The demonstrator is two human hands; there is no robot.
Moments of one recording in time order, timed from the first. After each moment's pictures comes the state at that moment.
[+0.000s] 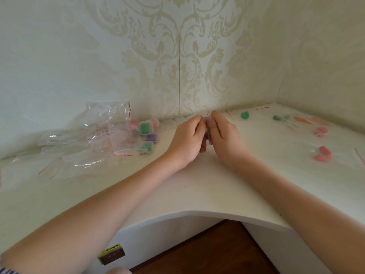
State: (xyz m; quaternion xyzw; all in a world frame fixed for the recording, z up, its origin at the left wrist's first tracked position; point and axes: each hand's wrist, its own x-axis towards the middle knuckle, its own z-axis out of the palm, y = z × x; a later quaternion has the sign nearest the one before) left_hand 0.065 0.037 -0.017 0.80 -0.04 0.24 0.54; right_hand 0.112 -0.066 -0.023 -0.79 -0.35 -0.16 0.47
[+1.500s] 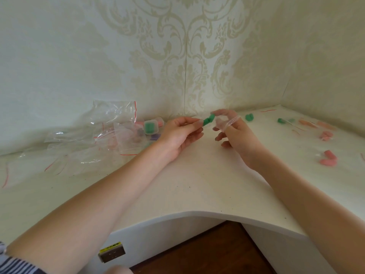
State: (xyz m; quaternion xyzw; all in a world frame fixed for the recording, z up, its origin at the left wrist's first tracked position) left_hand 0.080 0.068 -0.014 0.56 0.09 0.13 0.82; right_hand 0.122 -0.081 -0.009 -0.76 -0.24 0.06 0.60
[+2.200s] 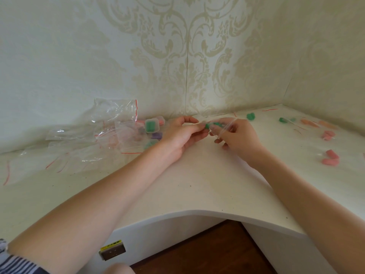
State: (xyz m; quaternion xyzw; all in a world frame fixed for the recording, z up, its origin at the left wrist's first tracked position) left_hand 0.083 0.064 -0.017 0.54 0.10 0.11 0.83; right_hand 0.125 -0.081 -0.016 -0.80 -0.25 0.00 0.55
